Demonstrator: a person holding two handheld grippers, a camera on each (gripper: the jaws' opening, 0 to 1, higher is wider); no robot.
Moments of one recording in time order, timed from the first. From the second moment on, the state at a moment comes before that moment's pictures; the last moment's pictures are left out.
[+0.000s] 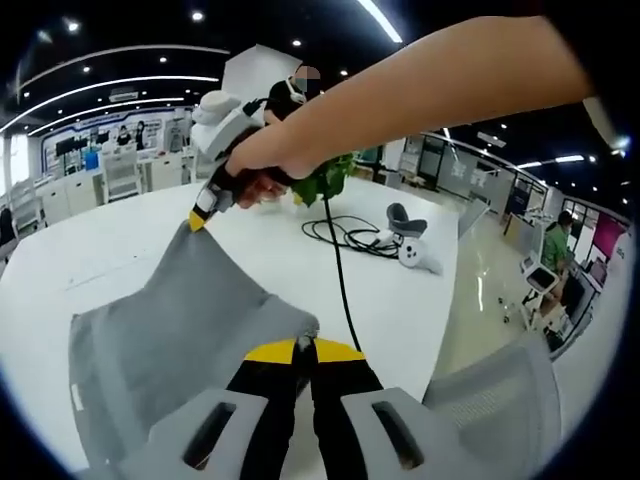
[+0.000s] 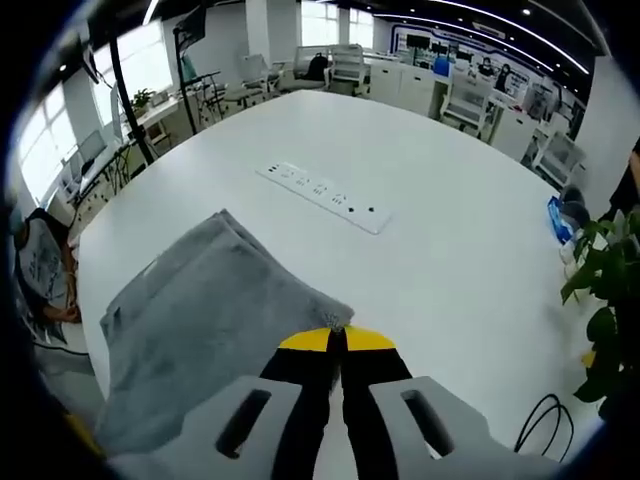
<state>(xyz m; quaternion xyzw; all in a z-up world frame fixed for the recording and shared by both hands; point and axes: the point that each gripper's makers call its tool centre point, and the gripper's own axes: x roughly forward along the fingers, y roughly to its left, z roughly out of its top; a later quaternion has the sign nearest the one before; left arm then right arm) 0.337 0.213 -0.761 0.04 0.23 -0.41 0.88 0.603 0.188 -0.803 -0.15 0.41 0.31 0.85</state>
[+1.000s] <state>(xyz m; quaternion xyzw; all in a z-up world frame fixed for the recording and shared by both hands) 0.332 0.337 -0.720 0.02 0.16 -0.32 0.94 0.607 0.267 -0.734 -0.12 0.38 0.28 0.87</state>
